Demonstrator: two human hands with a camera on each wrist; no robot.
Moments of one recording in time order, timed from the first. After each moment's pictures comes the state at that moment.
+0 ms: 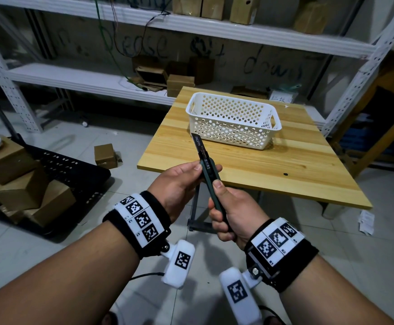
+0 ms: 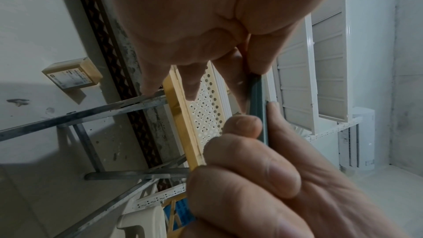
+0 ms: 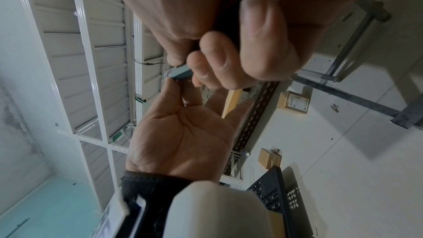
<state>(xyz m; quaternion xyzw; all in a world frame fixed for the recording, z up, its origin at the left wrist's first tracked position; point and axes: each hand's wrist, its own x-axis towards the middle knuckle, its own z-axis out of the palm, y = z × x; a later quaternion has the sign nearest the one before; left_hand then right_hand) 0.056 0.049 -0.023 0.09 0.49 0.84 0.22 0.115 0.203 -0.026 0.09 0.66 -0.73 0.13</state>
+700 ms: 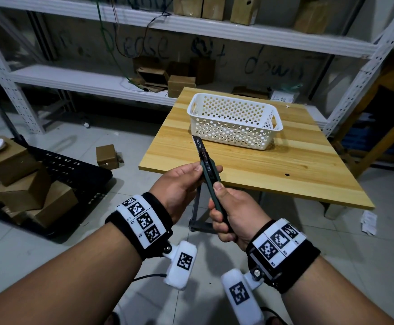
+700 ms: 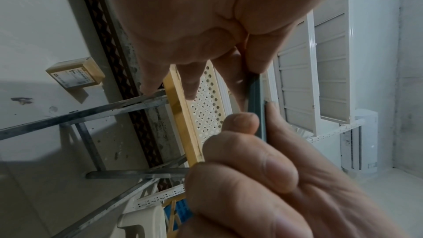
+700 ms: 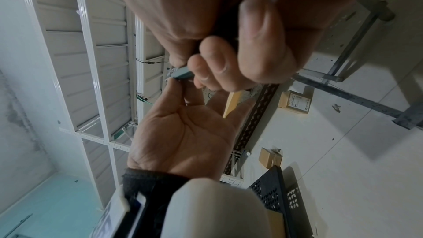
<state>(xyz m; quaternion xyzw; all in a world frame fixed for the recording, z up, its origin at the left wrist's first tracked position) 0.054 0.050 -0.025 0.08 0.52 0.83 0.22 0.114 0.202 -0.025 0.09 0.66 -0.74 0.14</state>
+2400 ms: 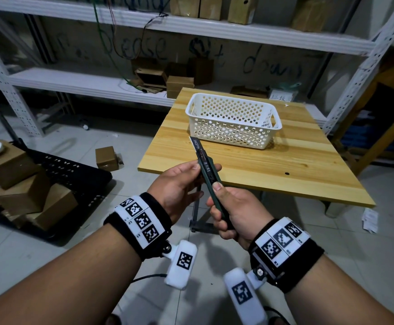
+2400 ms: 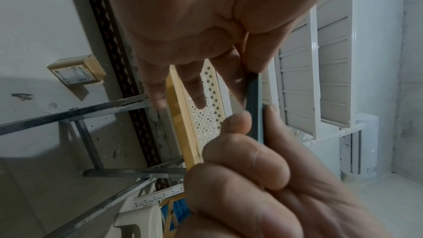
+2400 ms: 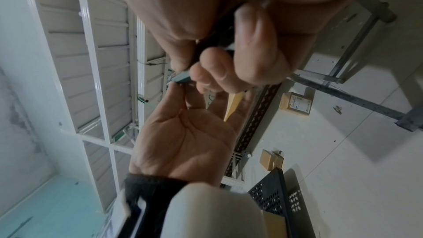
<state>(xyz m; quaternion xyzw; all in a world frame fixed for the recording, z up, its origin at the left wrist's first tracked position) 0.051 0.048 -0.029 0.08 0.53 0.82 0.21 0.112 0.204 -0.026 0.07 0.66 -0.74 0.12</state>
